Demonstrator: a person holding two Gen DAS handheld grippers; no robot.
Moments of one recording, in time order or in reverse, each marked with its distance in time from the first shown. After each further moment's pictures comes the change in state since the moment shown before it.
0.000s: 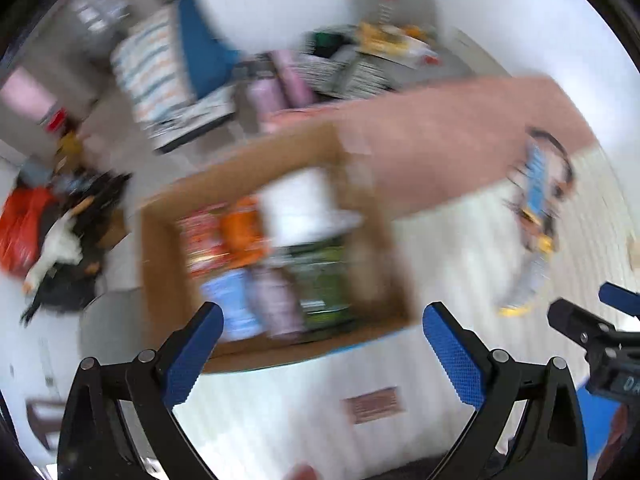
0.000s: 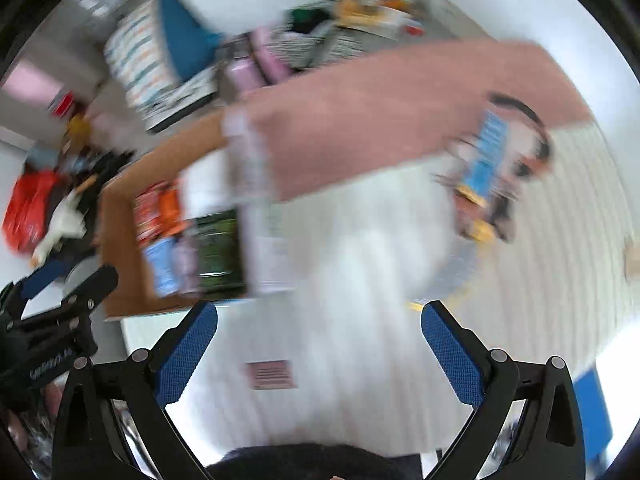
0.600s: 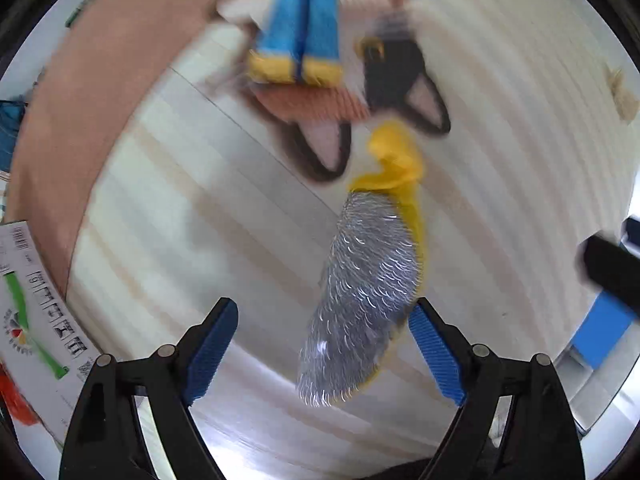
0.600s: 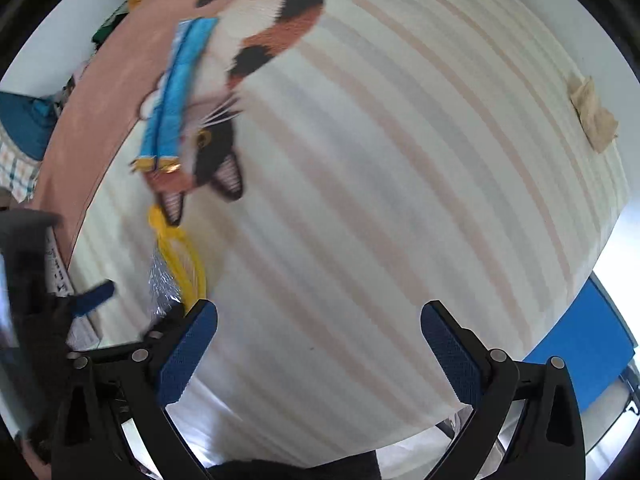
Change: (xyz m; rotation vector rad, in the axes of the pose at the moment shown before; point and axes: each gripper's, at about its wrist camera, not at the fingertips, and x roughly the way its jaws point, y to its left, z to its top) left arm 0.197 -0.287 0.034 0.470 0.418 -0.132; right arm 0.102 -0.265 0.017 0.366 0.191 -0.092
